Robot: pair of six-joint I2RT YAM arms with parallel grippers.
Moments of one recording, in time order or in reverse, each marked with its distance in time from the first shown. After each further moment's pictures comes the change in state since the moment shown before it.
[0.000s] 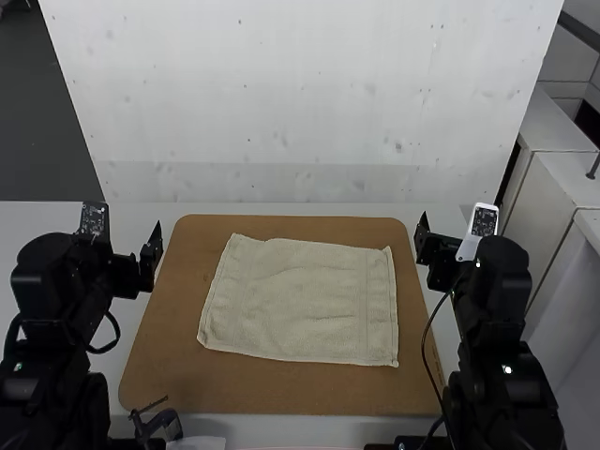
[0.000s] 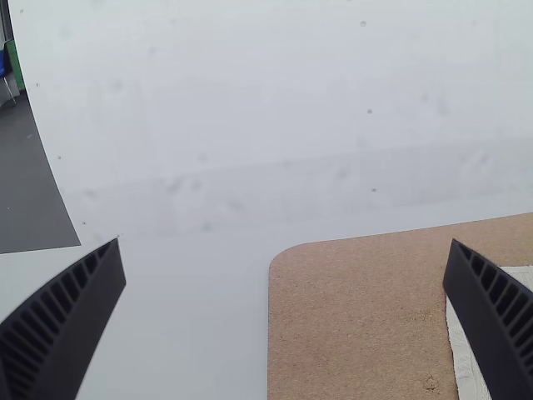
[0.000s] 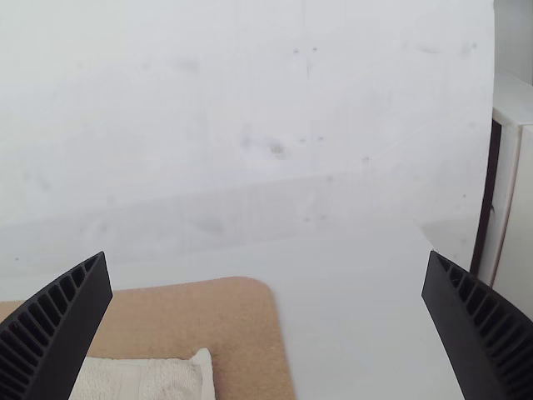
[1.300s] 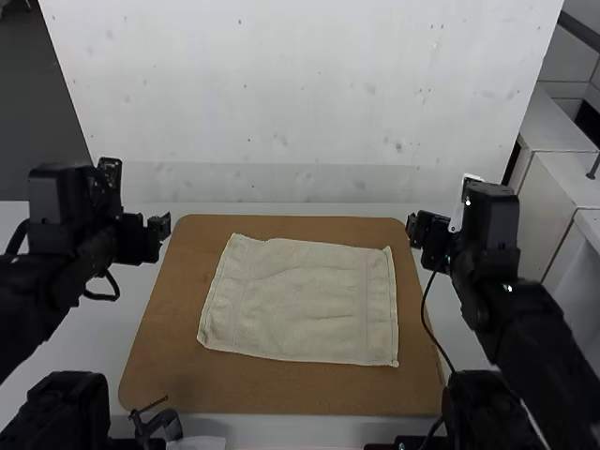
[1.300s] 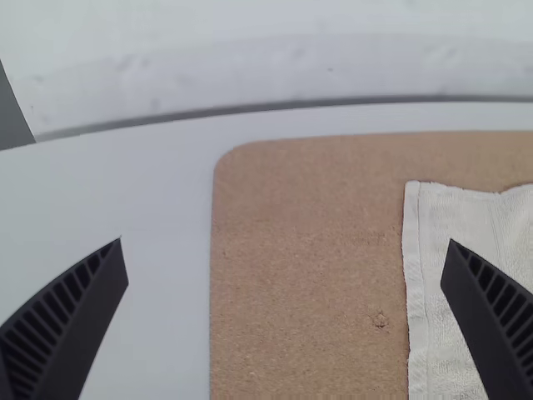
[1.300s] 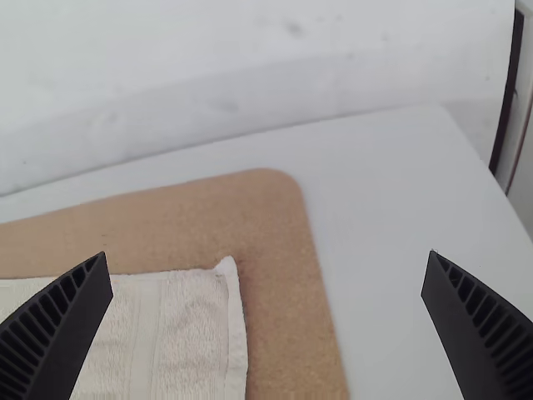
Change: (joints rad) left arm -0.039 0.566 0.322 -0.095 0.023 -0.083; right arm 0.014 0.554 0.243 -0.018 -0.050 0.089
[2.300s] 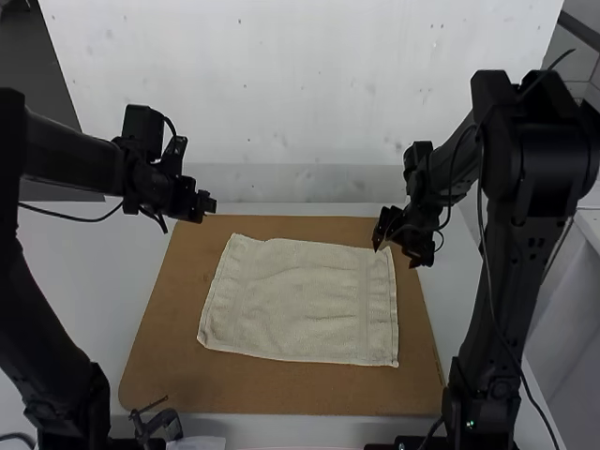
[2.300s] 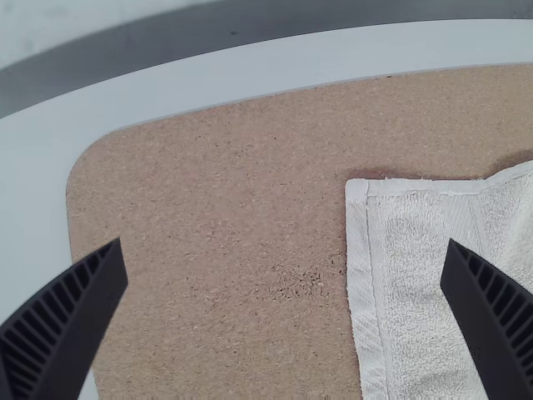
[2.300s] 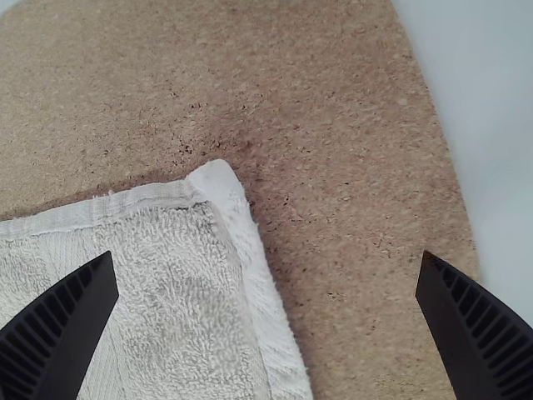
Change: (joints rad) left arm -0.070 0.909 0.441 0.150 0.108 0.028; right arm 0.013 1.270 0.636 -0.074 -0.141 0.165
